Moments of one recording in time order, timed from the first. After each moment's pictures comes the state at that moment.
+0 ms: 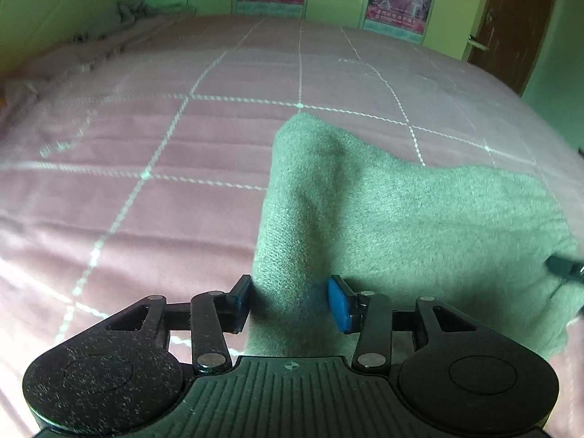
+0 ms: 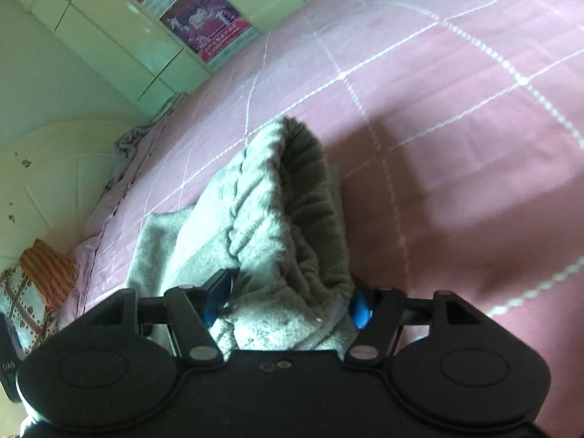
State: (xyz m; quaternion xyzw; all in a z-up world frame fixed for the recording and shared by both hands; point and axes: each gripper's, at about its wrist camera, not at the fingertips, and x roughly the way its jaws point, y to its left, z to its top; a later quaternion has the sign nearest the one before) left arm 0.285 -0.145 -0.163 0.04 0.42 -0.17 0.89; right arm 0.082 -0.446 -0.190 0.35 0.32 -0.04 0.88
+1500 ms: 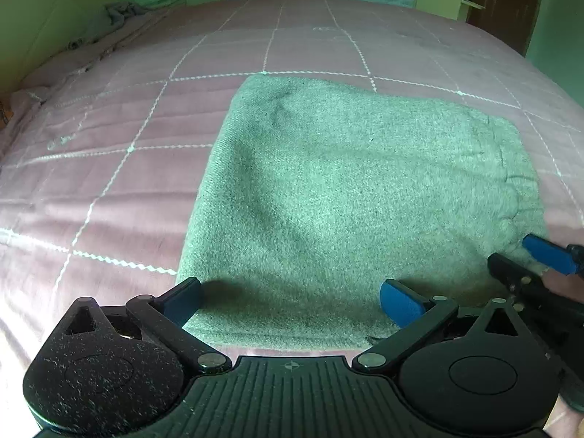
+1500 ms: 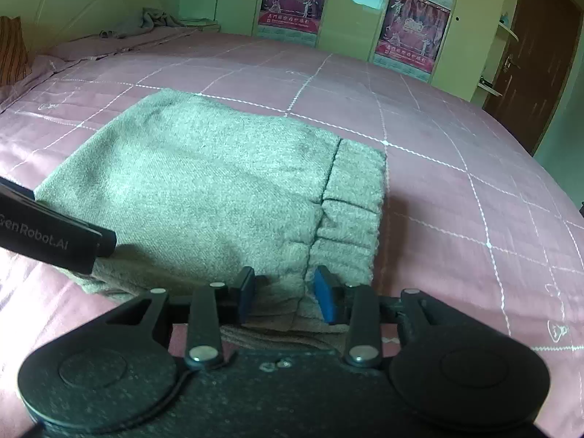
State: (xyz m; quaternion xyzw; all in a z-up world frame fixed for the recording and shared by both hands) left arm 0.230 -0.183 -0.169 0.10 0.45 -0.15 0.87; right arm 0.062 -0.319 -0.177 -0.07 0.36 -0.10 0.93
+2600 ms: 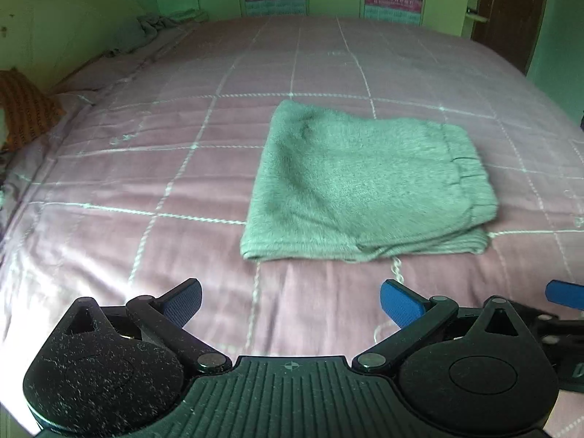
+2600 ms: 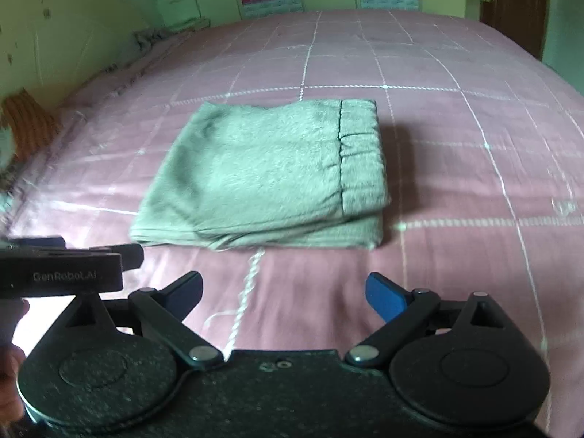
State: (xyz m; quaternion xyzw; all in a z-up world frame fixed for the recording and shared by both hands) left arm 0.125 -0.118 -0.067 0.09 0.44 -0.13 0.88; right arm -0.030 -0.302 -0.103 0.12 0.41 -0.07 0.90
